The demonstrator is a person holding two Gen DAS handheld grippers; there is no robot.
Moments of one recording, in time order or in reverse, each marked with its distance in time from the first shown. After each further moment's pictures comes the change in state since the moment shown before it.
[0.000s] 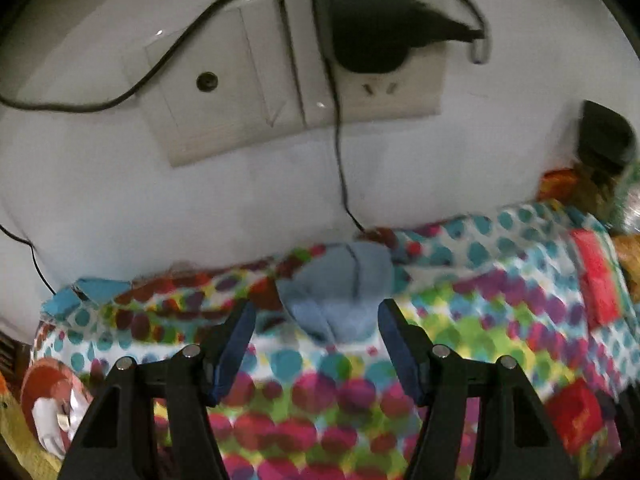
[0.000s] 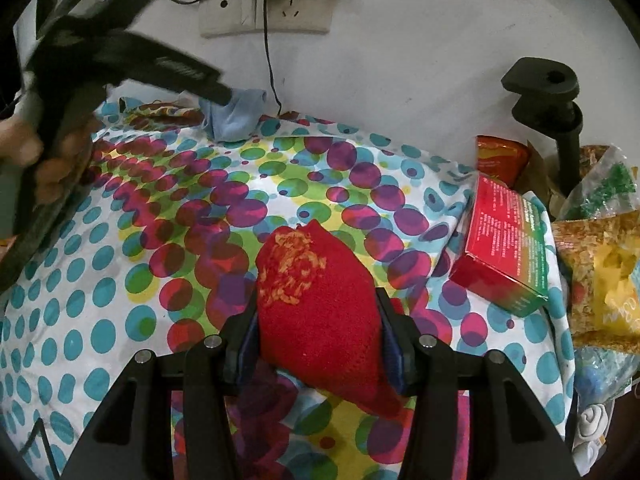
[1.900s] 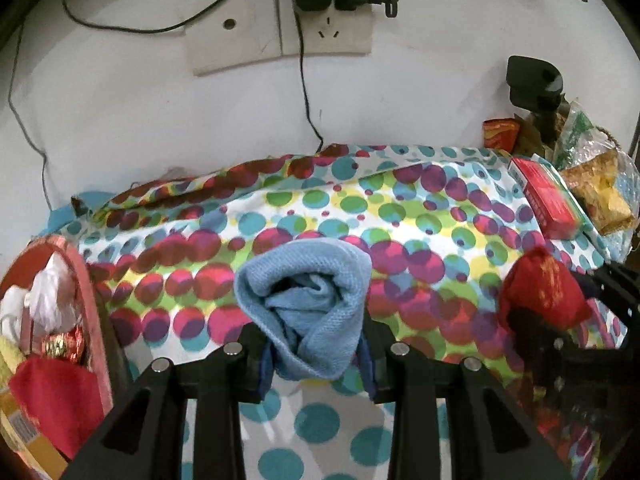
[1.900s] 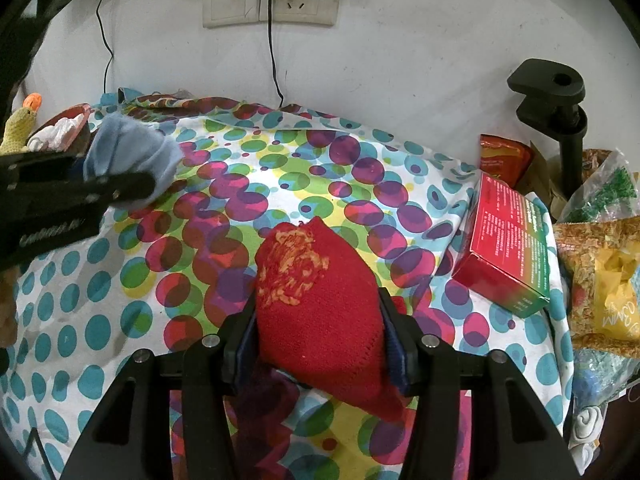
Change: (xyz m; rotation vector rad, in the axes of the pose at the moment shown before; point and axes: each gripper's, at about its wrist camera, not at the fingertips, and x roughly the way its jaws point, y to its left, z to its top) left arm -0.050 -0.021 -0.114 -0.044 -0.051 -0.074; right arm 0.003 0.004 0.004 -0.012 0.018 -0.007
